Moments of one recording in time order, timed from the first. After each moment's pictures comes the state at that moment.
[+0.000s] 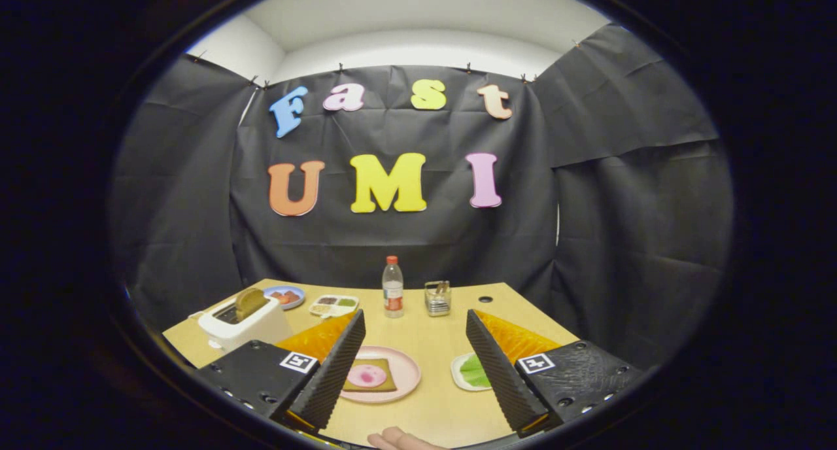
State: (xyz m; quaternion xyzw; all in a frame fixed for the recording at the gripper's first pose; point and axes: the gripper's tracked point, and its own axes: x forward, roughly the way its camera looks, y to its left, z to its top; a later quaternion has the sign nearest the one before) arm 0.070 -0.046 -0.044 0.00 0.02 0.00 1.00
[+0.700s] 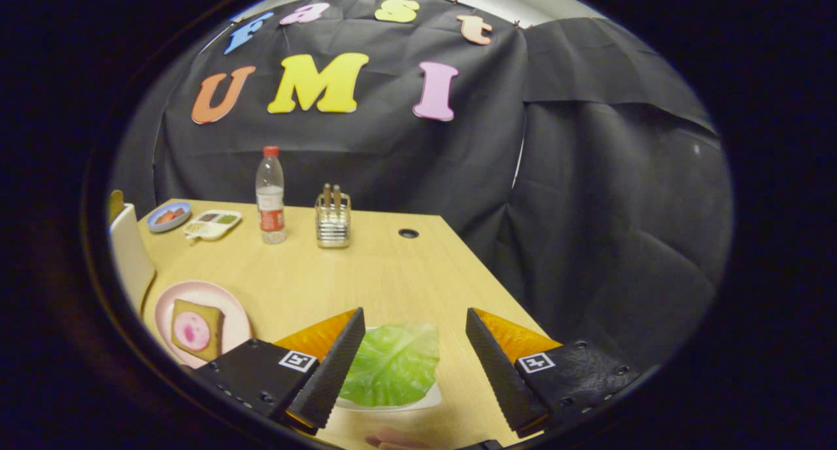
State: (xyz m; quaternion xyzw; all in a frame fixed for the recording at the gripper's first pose) arm 0.244 -0.219 -0.208 -0.06 0.21 -0.12 0.97
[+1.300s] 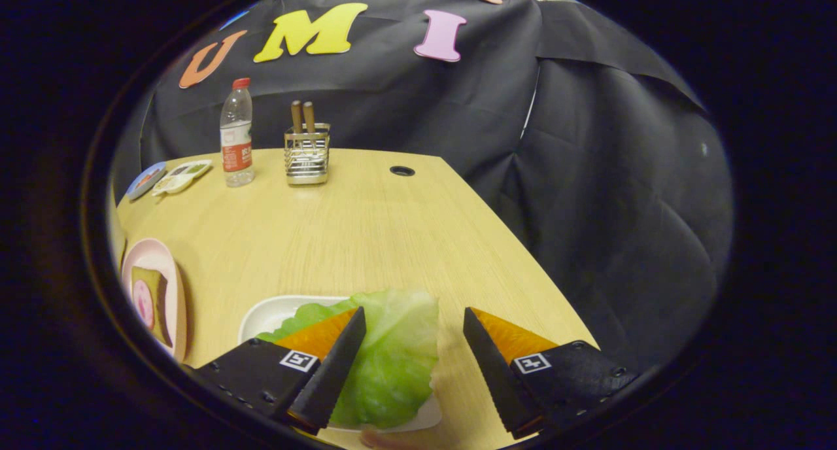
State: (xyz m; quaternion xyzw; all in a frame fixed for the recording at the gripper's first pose) arm 0.269 -0.238 -0.275 -0.07 0.30 -0.13 0.94
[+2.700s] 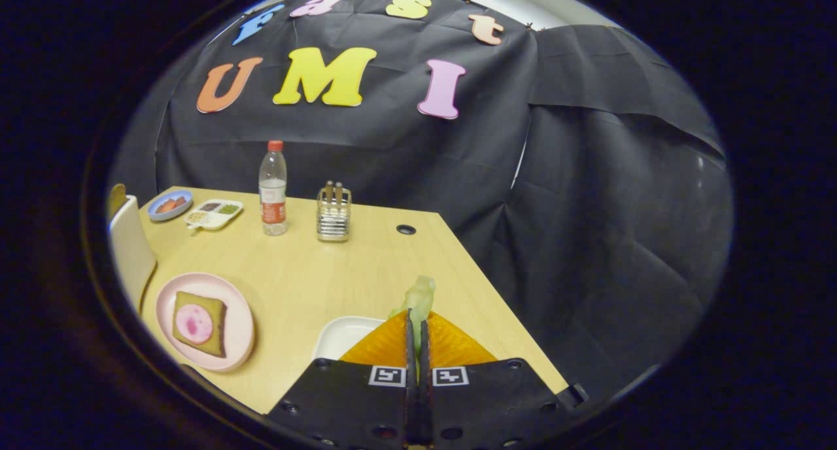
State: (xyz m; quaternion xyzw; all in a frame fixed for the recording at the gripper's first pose) arm 0.202 -0.188 -0.153 -0.09 0.19 -0.11 0.97
